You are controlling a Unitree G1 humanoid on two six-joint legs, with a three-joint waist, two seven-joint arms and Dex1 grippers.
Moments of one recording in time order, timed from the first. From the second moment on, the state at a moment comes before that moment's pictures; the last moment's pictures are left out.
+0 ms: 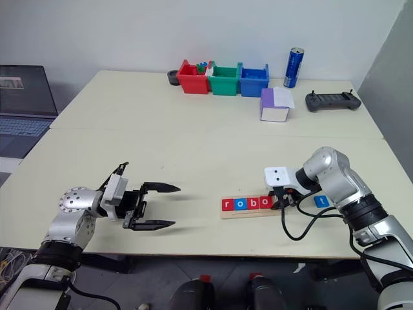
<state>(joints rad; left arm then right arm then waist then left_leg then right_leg) -0.40 0.71 -0.10 0.46 -0.59 -0.27 -1.61 -0.76 -0.74 0.46 0.20 -0.14 0.28 1.49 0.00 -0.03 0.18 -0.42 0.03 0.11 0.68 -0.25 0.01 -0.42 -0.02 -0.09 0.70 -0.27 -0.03</state>
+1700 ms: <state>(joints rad) -0.41 0.72 -0.10 0.46 -0.59 -0.26 -1.61 -0.80 -0.73 0.47 0.20 -0.14 0.29 1.51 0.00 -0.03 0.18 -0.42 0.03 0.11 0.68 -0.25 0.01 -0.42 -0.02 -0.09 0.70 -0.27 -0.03</state>
